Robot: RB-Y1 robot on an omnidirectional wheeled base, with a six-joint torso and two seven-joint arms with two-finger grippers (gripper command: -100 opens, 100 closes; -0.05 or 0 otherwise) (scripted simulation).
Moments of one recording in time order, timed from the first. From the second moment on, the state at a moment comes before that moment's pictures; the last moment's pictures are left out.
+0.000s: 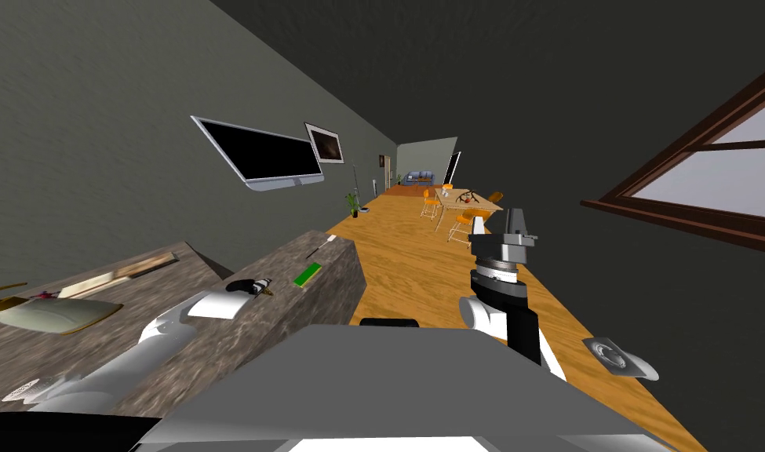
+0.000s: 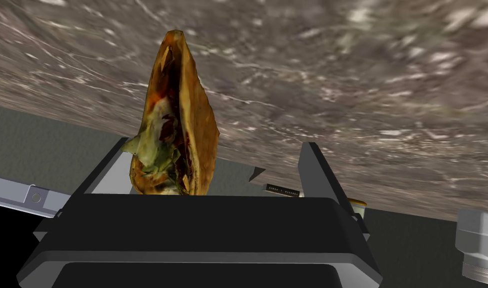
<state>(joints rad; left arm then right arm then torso) 0.28 1.05 0.05 -1.33 0.41 0.69 -0.19 0.46 0.03 -0.07 -2.37 -0.01 -0.51 -0.15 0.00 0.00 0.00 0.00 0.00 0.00</state>
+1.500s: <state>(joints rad) -0.13 1.02 -0.08 -0.98 0.47 0.69 -0.35 0.46 0.03 -0.07 -2.37 -0.01 -0.51 -0.15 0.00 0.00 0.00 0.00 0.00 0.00</state>
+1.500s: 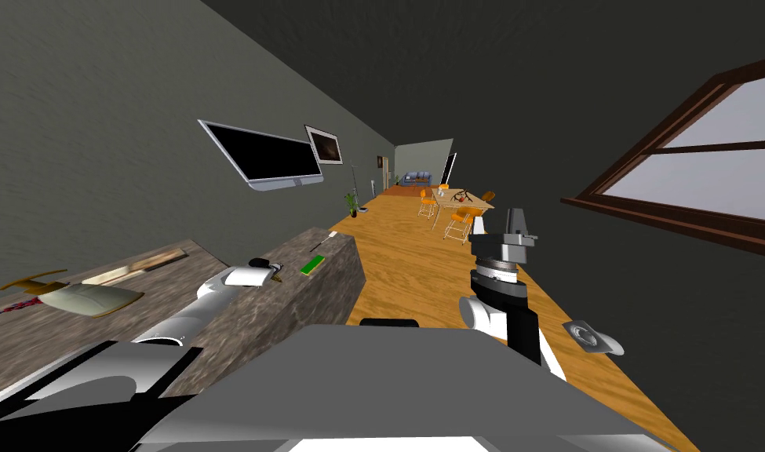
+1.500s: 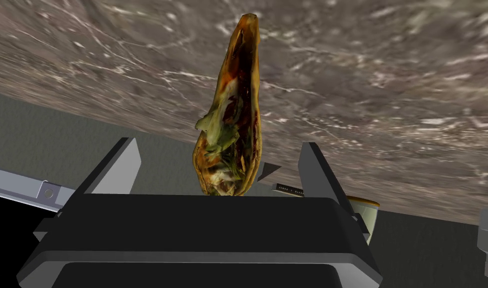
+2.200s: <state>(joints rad) -0.13 1.02 -0.09 -0.98 0.47 0.69 -0.36 0.46 0.03 -0.07 -2.37 -0.01 -0.51 -0.15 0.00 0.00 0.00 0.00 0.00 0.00</state>
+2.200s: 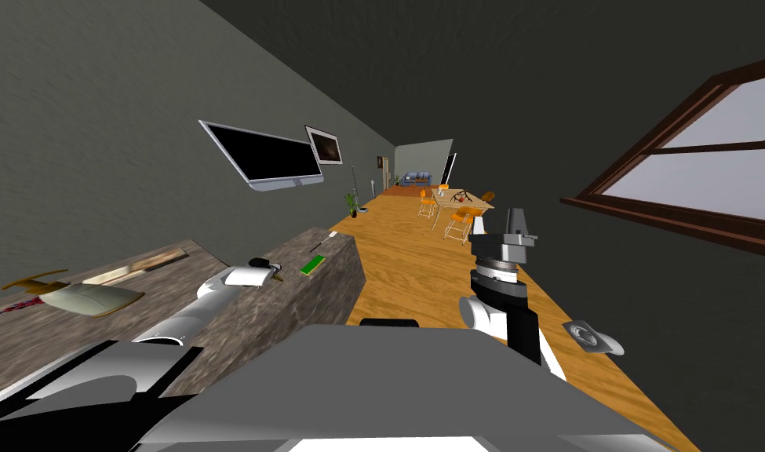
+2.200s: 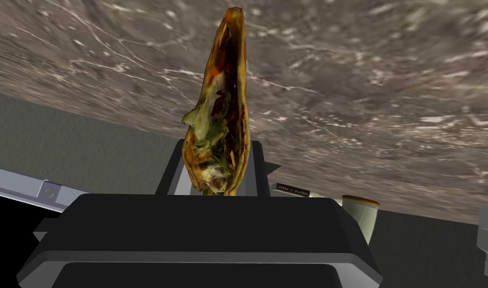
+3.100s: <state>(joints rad) 0.12 1.05 0.02 -1.21 0.42 0.68 -0.24 0.46 0.03 -0.07 -2.37 -0.01 -0.51 -0.15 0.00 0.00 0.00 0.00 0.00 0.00</state>
